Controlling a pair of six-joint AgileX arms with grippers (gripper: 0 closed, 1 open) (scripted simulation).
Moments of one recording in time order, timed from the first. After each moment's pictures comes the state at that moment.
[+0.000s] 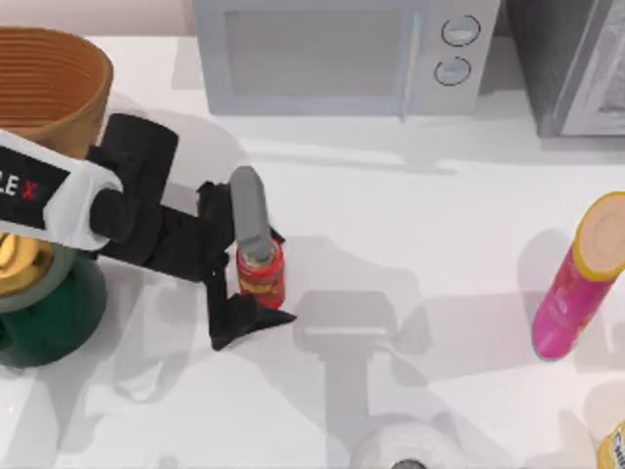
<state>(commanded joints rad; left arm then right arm) -0.33 1.99 0.97 -0.08 0.76 0.95 0.00 0.00 0.00 0.00 0.00 0.00</state>
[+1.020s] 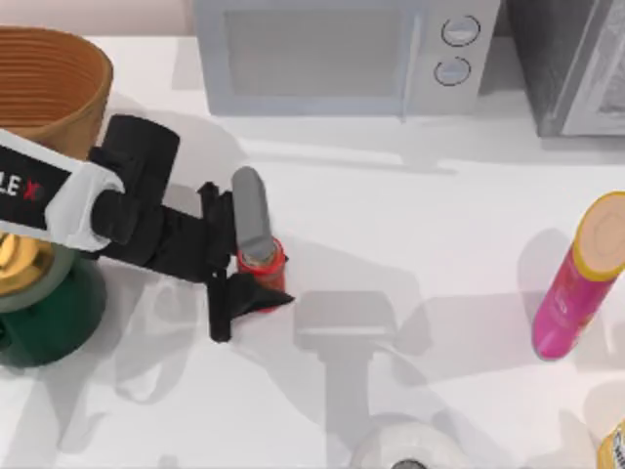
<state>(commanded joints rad) -0.33 1.99 0.97 -0.08 0.76 0.95 0.00 0.00 0.00 0.00 0.00 0.00</state>
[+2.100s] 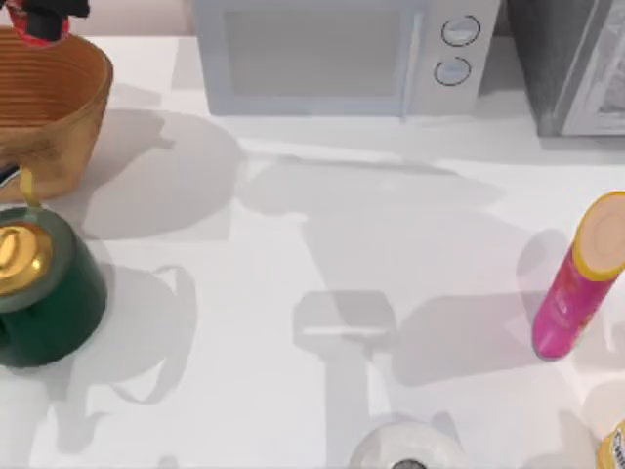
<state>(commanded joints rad) 0.00 1.71 1.48 -0.46 0.28 0.28 0.00 0.00 0.00 0.00 0.00 0.00</state>
